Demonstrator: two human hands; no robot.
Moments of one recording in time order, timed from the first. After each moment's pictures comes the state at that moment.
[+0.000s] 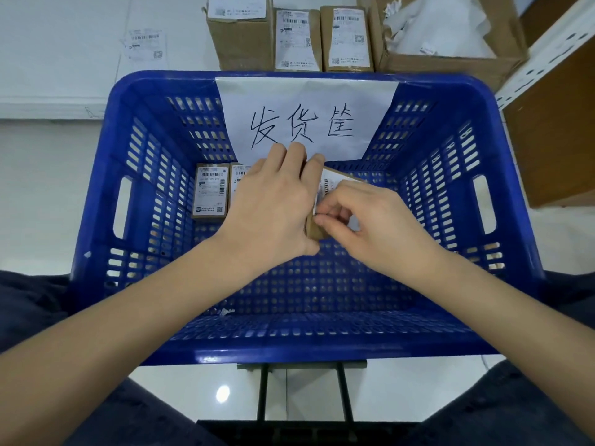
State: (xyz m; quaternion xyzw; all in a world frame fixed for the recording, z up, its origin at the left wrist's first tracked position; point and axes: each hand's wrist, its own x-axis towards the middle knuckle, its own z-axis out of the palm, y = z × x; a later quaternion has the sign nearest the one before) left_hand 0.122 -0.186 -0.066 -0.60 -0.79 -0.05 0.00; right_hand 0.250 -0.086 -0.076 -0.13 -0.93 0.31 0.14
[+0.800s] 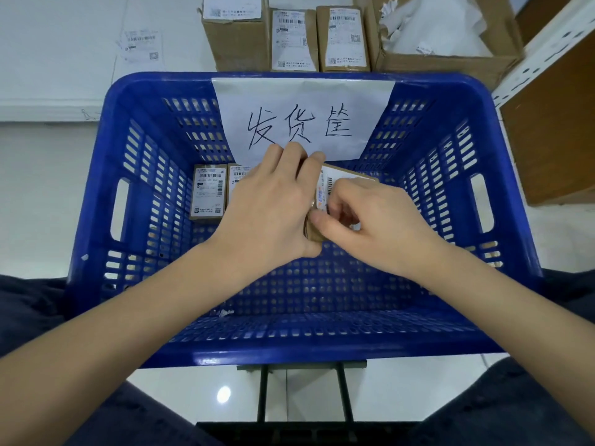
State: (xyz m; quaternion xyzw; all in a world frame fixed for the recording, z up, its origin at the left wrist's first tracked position) left_hand 0.125 -0.189 -0.062 -0.60 -0.79 -0.13 -0.03; right_hand 0.249 -0.084 -0.067 -0.18 -0.94 0.26 0.09
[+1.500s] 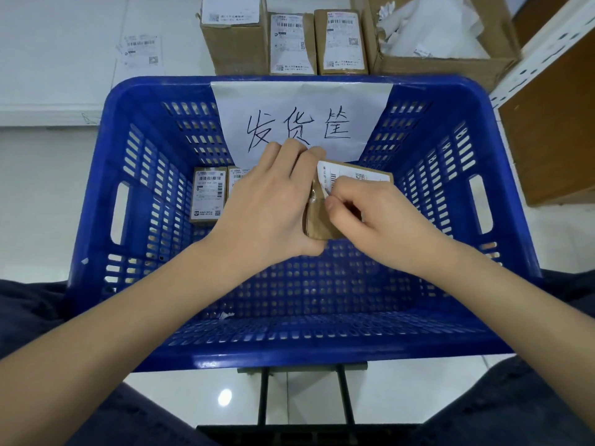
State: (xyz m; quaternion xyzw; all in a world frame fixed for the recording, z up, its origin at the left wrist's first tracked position) left_hand 0.122 -0.187 -0.061 -0.60 -0.78 -0.18 -0.05; right_hand 0.251 -0.076 -0.064 -0.15 -0.91 0.38 0.07
